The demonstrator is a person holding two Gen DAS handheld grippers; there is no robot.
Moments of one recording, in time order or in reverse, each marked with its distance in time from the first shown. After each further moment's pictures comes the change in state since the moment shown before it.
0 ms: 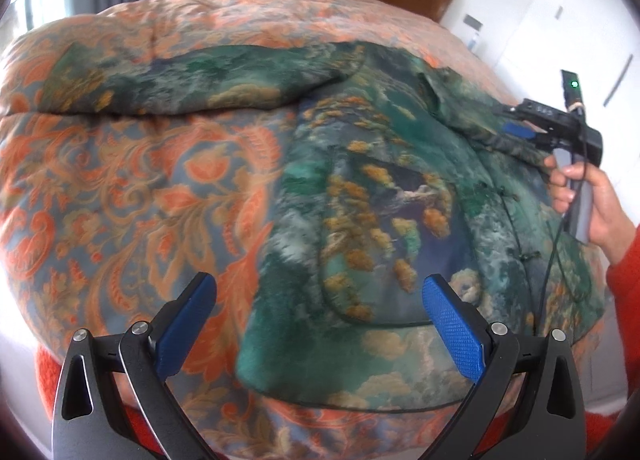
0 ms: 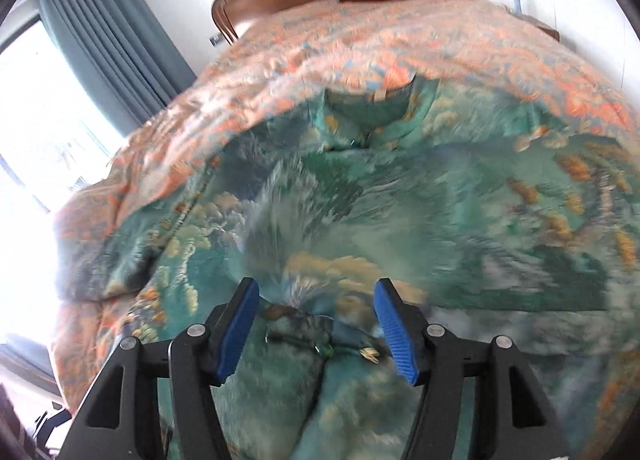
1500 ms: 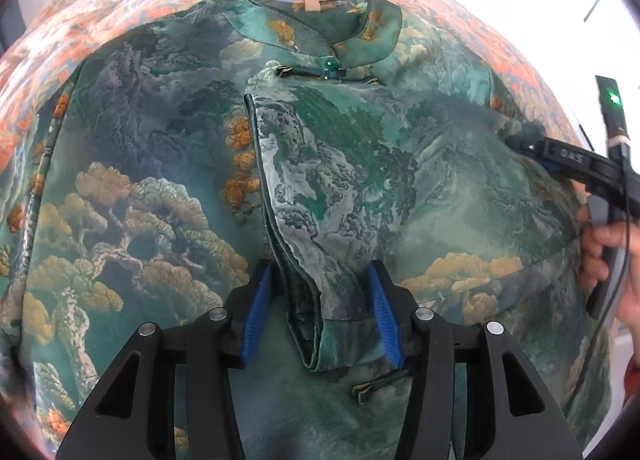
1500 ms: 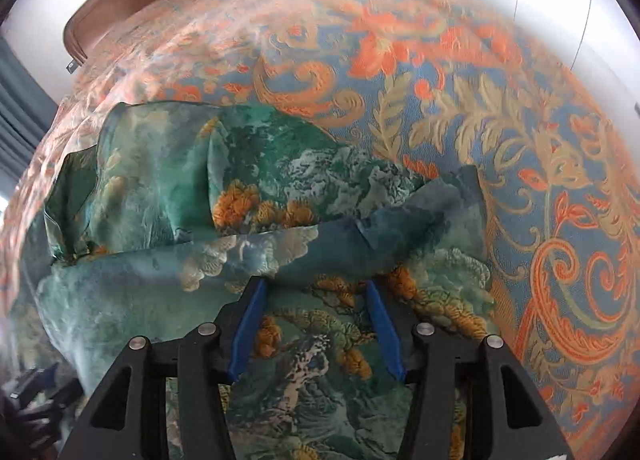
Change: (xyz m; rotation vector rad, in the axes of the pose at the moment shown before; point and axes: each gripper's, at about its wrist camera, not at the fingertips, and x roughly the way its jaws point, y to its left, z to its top) left arm 0.255 -0.173 0.191 0.280 0.235 -0.119; right arm 0.039 -0.208 0.070 0.252 0.094 -0.388
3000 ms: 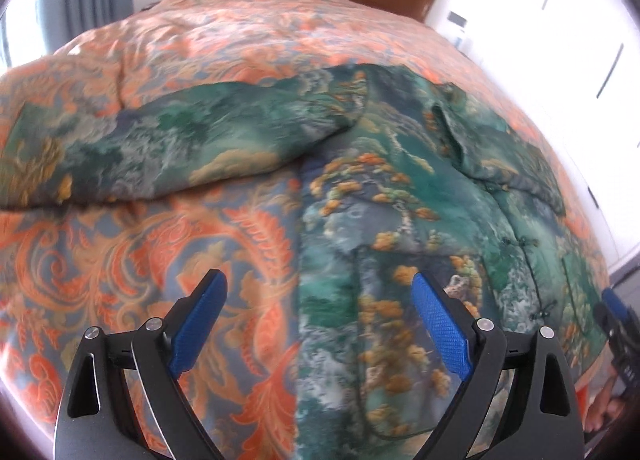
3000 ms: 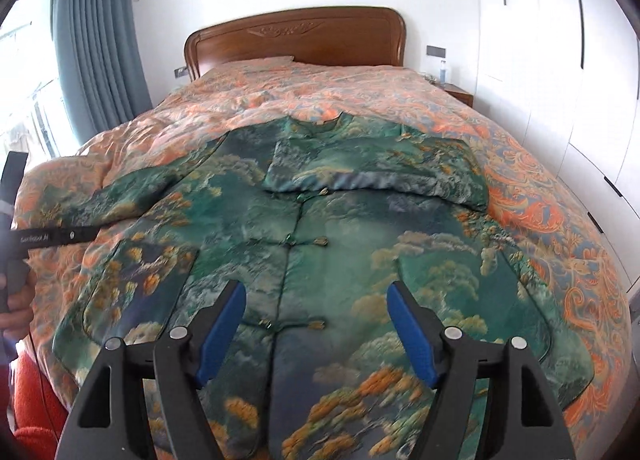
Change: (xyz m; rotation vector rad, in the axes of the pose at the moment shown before) left arm -0.196 0.134 -0.211 -0.222 -0.252 0.109; right arm -0.253 0.134 -0.338 -0.259 -0.361 0.064
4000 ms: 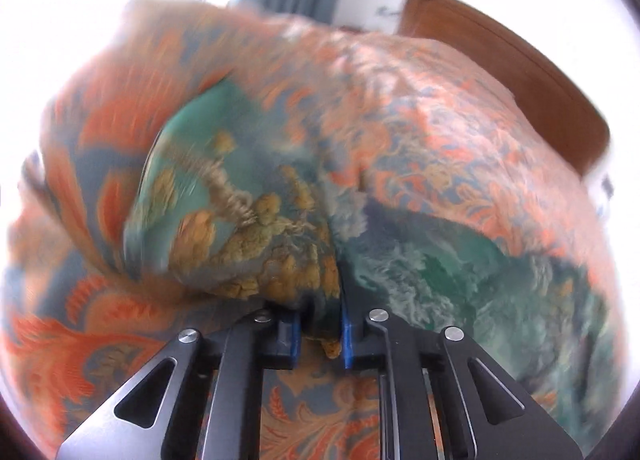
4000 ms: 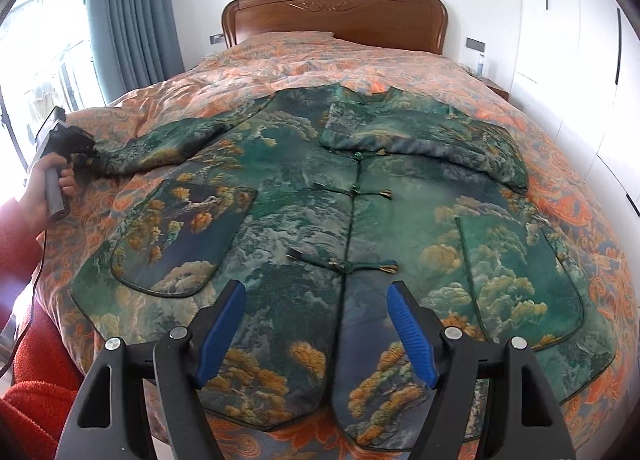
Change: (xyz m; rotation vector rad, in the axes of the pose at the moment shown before) left arm 0.015 0.164 0.068 -0.474 -0.259 0.402; right arm -0.004 0.046 -0.031 -0.107 0.077 0.077
